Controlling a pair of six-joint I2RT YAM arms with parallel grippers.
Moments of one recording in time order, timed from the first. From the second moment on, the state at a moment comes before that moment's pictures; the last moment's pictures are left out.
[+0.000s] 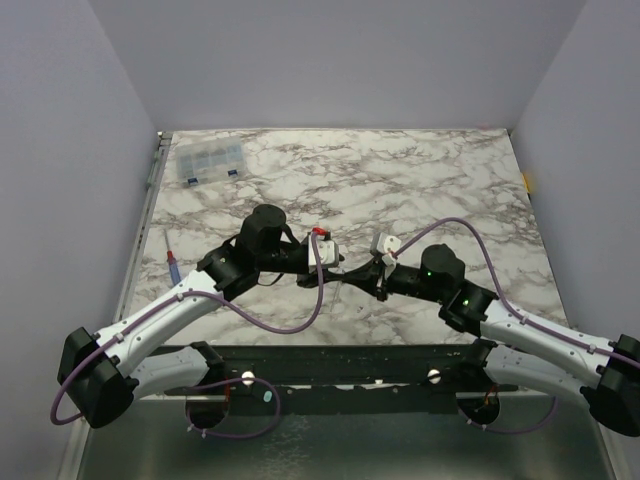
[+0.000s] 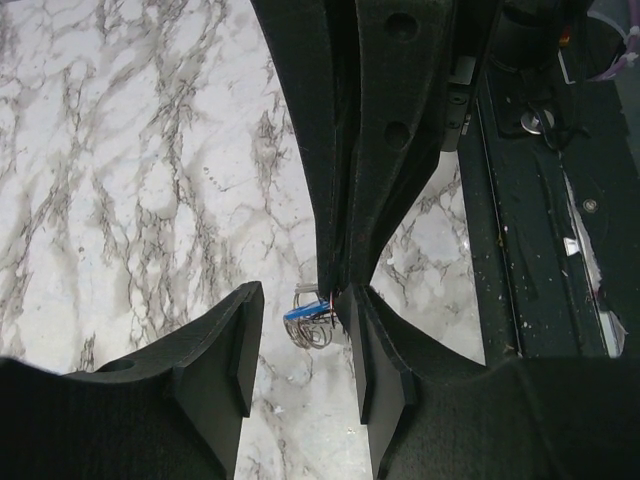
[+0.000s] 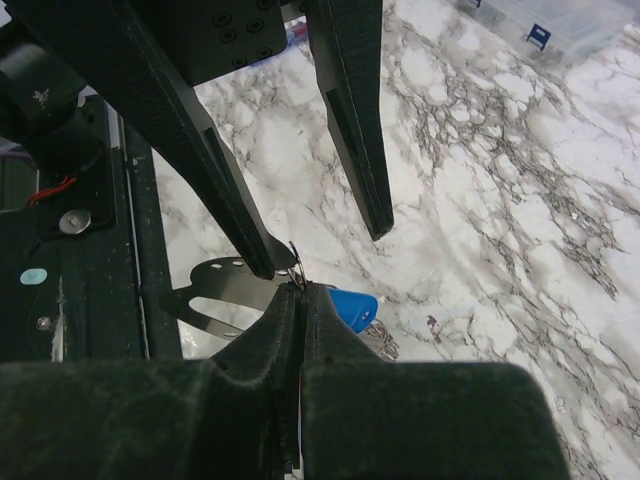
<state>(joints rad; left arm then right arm) -0.76 1.08 0.85 -0.17 0.72 0.49 0.86 0.91 0.51 0.26 -0.37 -0.11</state>
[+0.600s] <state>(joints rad) -0.76 1.09 0.84 -0.16 0.74 0.49 0.86 0.90 0.52 0.22 -0.33 -0.07</state>
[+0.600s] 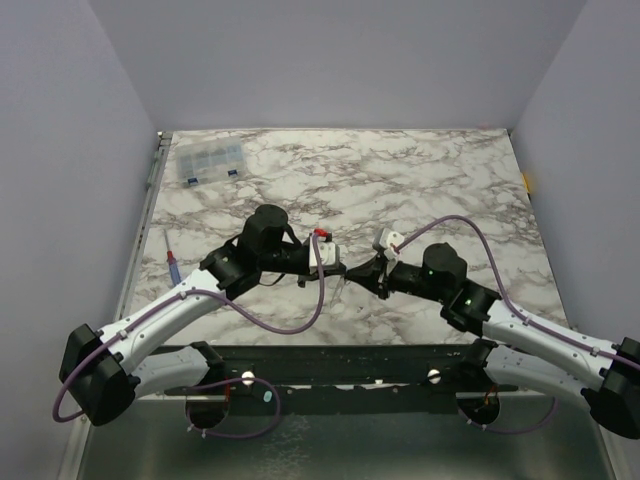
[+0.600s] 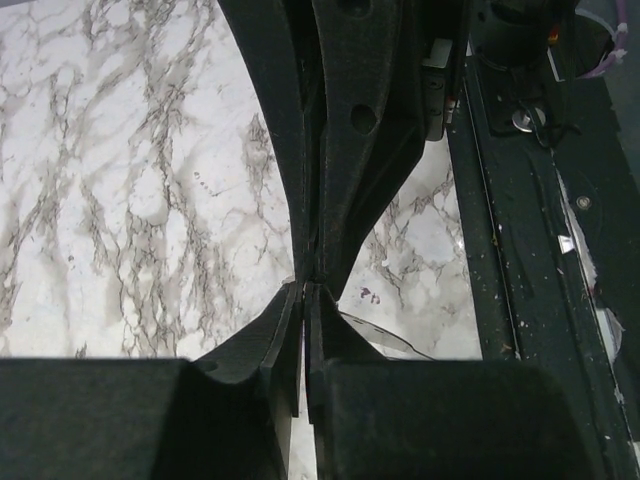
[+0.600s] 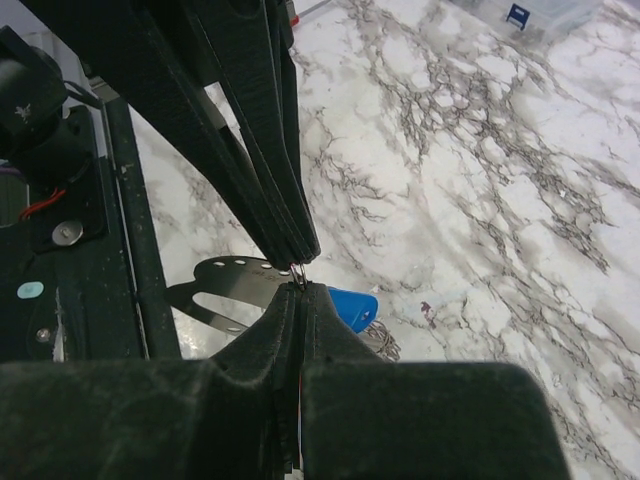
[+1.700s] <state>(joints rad) -0.75 1.02 0.80 -0.07 0.74 0.53 0.87 0.90 0.60 0.16 -0.30 0.03</state>
